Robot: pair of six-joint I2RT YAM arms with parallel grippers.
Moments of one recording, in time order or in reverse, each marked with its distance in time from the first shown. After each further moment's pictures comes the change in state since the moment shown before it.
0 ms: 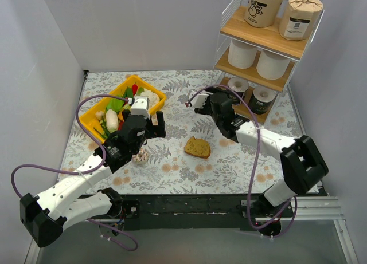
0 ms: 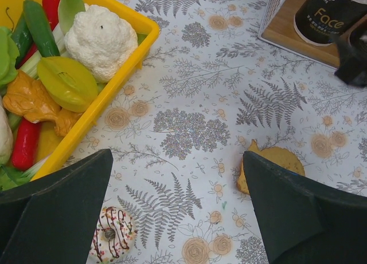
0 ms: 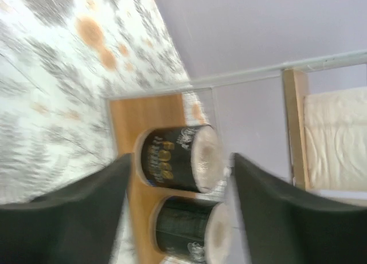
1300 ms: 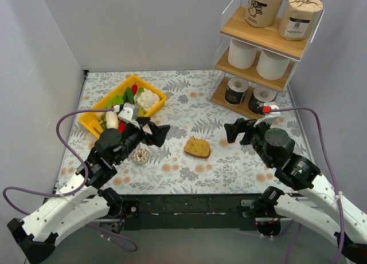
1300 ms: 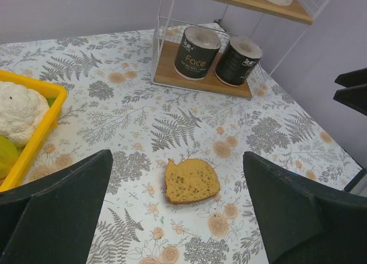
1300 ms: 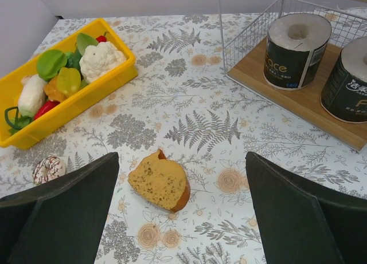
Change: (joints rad) left arm 0.000 -0.270 -0.097 0.181 0.332 0.050; right arm 0.188 -0.936 -0.175 -0.626 0.105 1.310
